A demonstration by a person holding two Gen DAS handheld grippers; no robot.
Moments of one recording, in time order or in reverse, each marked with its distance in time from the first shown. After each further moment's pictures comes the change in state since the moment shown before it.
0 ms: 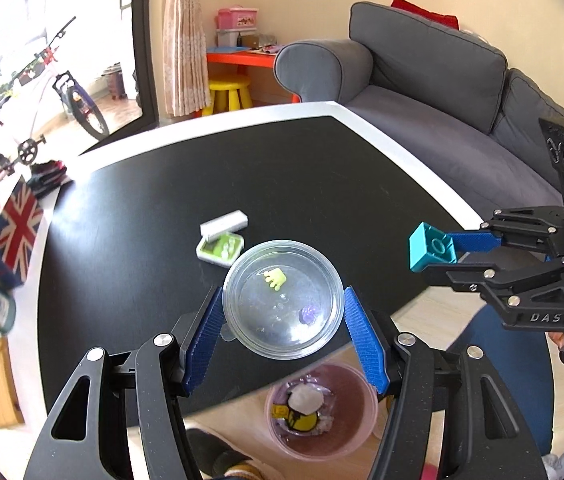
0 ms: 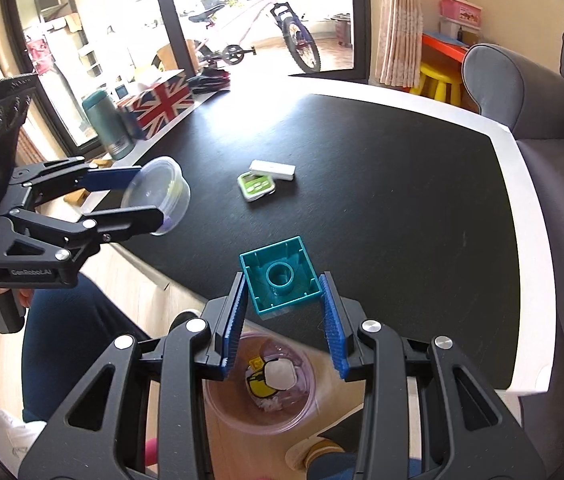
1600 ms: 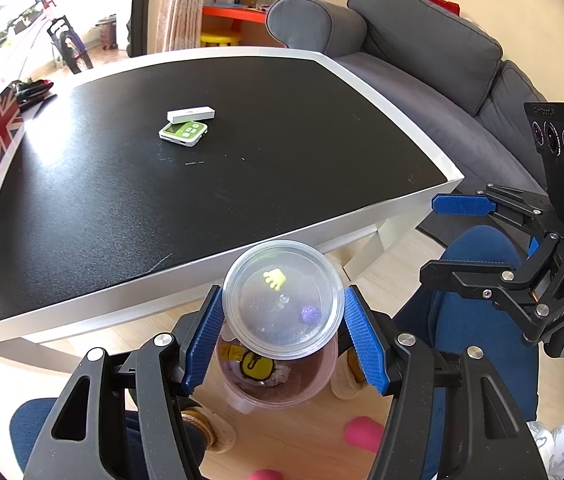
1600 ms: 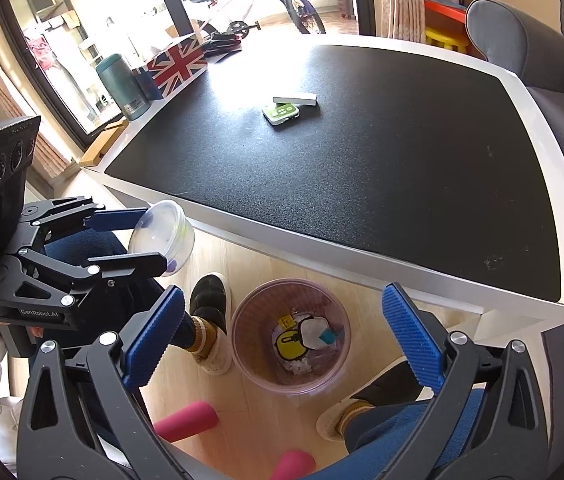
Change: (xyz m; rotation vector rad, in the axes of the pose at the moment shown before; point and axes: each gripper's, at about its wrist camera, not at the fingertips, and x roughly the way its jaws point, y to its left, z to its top) left arm 0.006 -0.021 -0.085 -0.085 0.111 -0.103; right arm 0.009 0.017 -0.067 0.065 0.081 0.061
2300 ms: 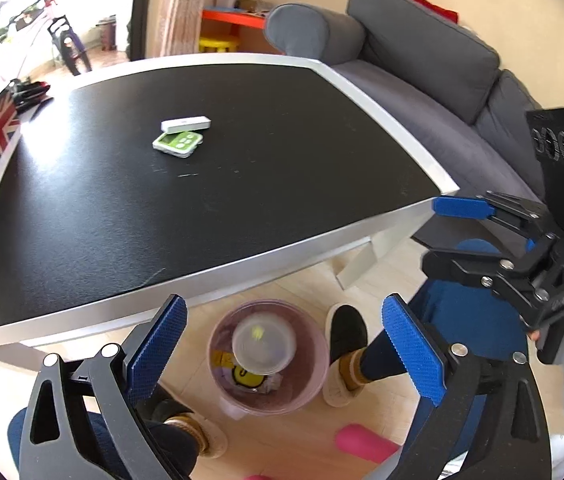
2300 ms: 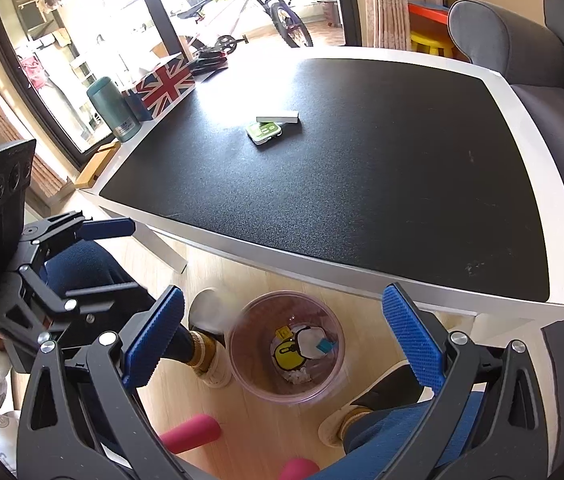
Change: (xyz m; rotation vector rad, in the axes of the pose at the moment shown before) left arm 0.000 -0.001 0.009 -0.028 -0.019 -0.007; right arm -0.011 -0.013 0.004 0.043 -0.040 -0.011
